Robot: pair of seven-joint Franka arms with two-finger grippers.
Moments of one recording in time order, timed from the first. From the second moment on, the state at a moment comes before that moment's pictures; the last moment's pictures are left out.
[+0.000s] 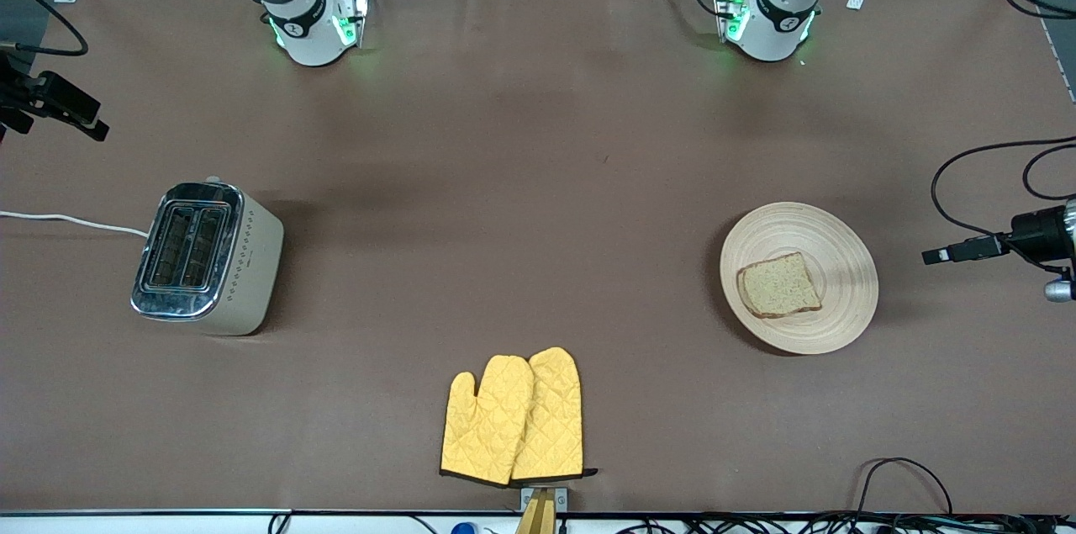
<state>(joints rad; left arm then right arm) 0.52 0.56 -0.09 -1.65 -0.55 1.84 0.47 0.04 -0.10 -0.09 -1.61 -0.02 1.55 0.07</state>
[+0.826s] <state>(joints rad) 0.55 0.81 -0.10 -1.57 -0.75 1.85 0.82 0.04 -0.10 -0.09 -1.61 -0.02 1.54 0.07</state>
